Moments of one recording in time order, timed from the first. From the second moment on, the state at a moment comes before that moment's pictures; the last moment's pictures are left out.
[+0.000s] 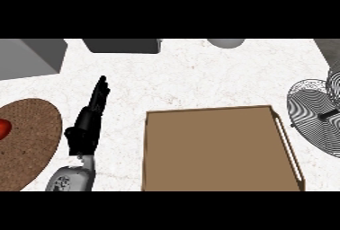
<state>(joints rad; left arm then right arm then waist) -0.14 0.02 -0.08 -1.57 -0.18 0.16 0.05 -0.39 -0.93 -0.43 -1.73 0.49 0.62 0.31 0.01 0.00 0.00</state>
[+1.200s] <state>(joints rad) -0.12 0.02 -0.08 -1.59 -0.18 0.17 0.06 -0.50 -0.94 -0.87 -1.15 0.20 0.54 0.34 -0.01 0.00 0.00</state>
